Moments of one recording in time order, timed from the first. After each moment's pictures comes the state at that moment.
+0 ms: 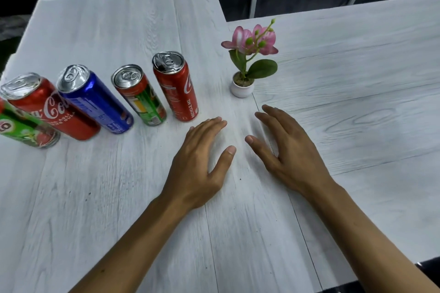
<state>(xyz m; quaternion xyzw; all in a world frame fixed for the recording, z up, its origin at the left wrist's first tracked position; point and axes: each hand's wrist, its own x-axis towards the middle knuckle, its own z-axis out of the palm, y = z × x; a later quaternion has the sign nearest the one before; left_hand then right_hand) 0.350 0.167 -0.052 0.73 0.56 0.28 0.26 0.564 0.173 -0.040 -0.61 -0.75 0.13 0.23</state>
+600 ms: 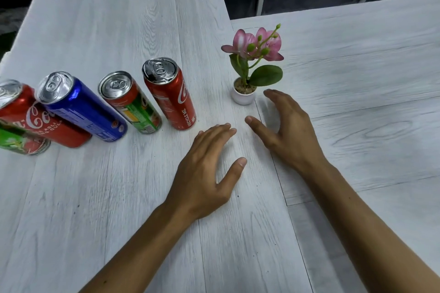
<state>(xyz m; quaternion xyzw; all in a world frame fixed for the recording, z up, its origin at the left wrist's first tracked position) 0.370 0.182 -0.053 0.75 0.55 0.26 0.25 0.572 0.245 -0.050 -0.64 -0.70 0.18 0.27</state>
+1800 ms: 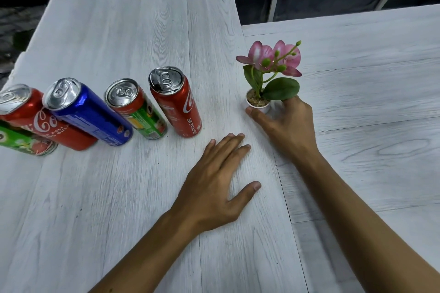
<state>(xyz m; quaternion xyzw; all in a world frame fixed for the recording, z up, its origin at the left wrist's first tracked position) 0.375 0.188 -0.063 0.81 0.51 0.19 0.21 0.562 0.292 -0.056 -0.63 -0.63 0.23 0.38</state>
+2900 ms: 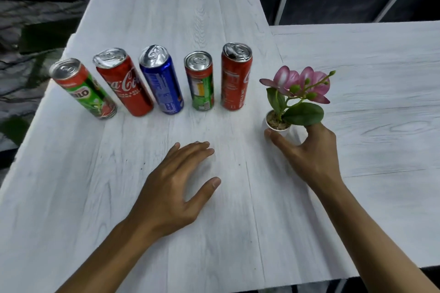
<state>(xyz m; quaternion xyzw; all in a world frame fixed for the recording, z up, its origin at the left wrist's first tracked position) 0.225 0.085 -0.036 0.76 0.54 0.27 0.22 0.502 0.163 -0.039 -0.65 -0.63 0.20 0.37</state>
